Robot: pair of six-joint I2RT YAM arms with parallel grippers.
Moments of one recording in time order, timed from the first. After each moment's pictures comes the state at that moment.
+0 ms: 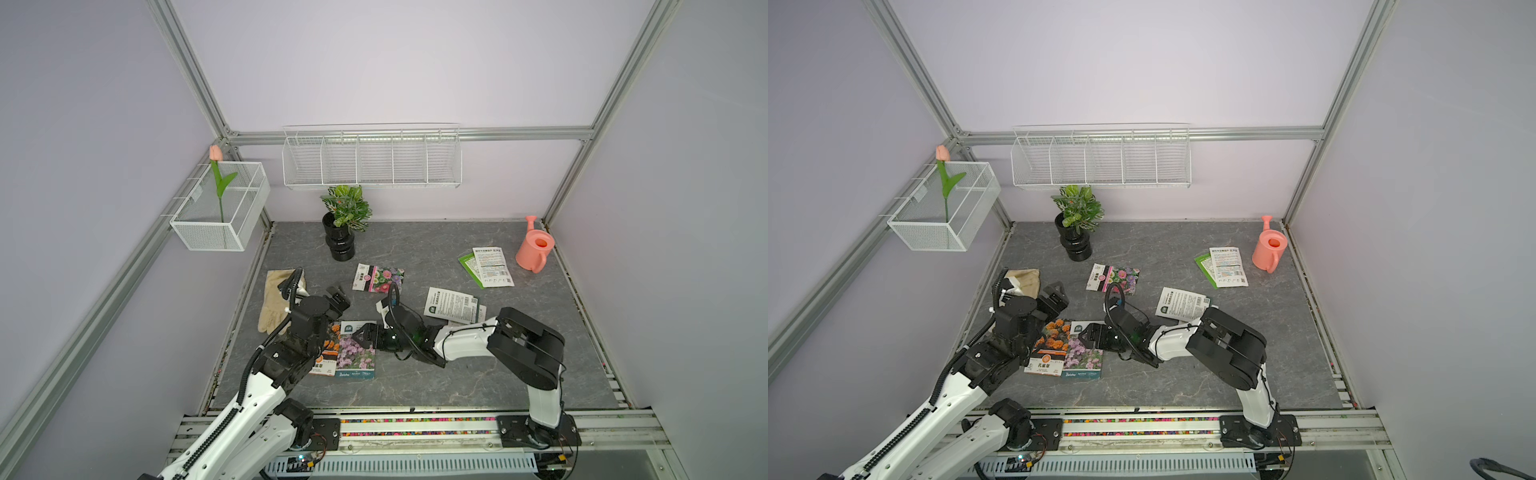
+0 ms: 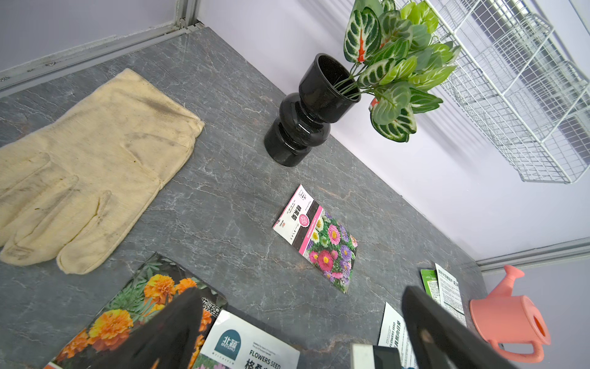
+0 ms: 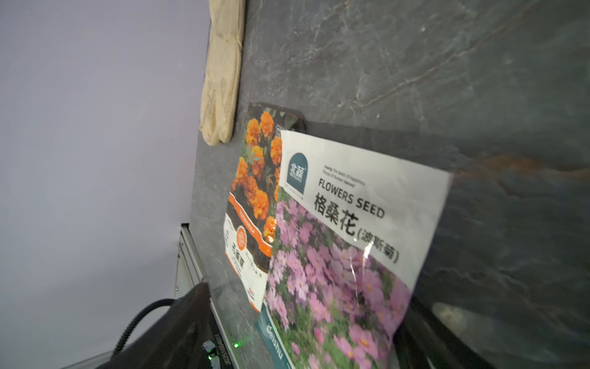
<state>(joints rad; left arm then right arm) -0.55 0.75 0.63 -0.34 -0.46 -0.88 1.06 1.96 0.99 0.37 -0.18 1.07</state>
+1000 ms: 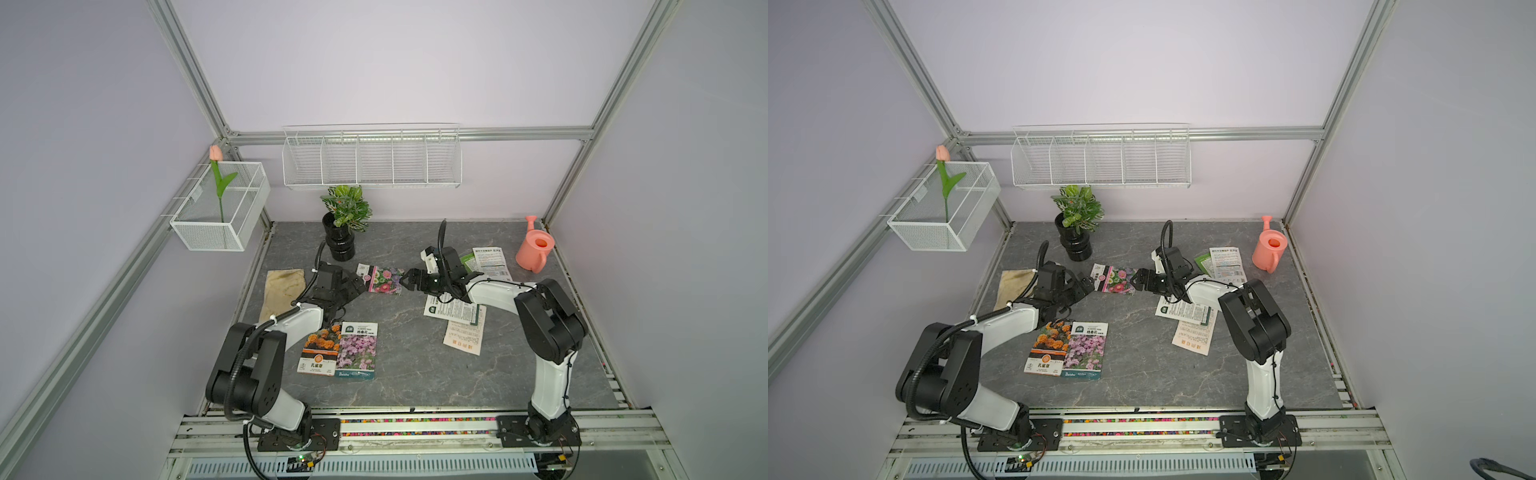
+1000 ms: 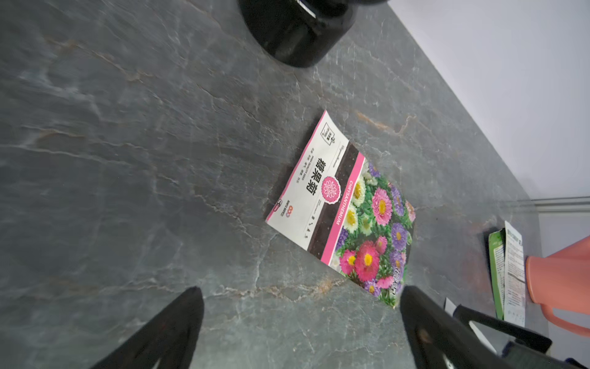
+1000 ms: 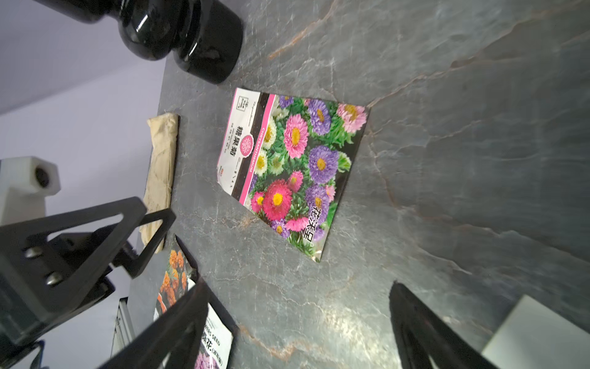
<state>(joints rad) -0.30 1.59 0.77 0.08 0.05 -0.78 0.55 1.99 1.21 0.04 -0.42 0.67</state>
